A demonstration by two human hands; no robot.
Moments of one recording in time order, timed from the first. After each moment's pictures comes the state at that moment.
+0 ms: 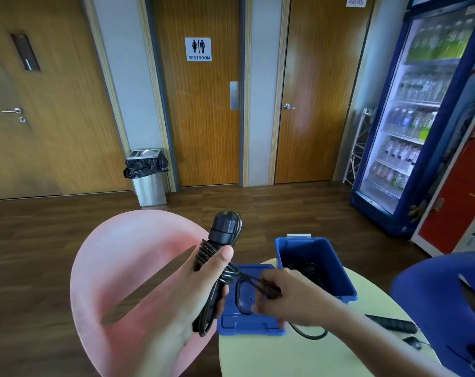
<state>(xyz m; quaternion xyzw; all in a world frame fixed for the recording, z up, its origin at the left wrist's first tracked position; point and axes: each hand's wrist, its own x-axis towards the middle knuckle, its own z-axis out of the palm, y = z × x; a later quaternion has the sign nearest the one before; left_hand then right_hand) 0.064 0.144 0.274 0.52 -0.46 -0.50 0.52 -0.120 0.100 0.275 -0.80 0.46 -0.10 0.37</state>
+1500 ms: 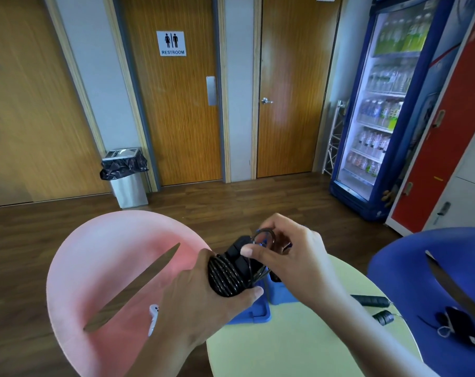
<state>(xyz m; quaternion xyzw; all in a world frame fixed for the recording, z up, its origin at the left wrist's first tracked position) 0.030 0.161 0.270 0.69 -0.63 -0.16 0.32 -0.133 0.129 0.308 -0.71 0.46 -0.47 0.26</state>
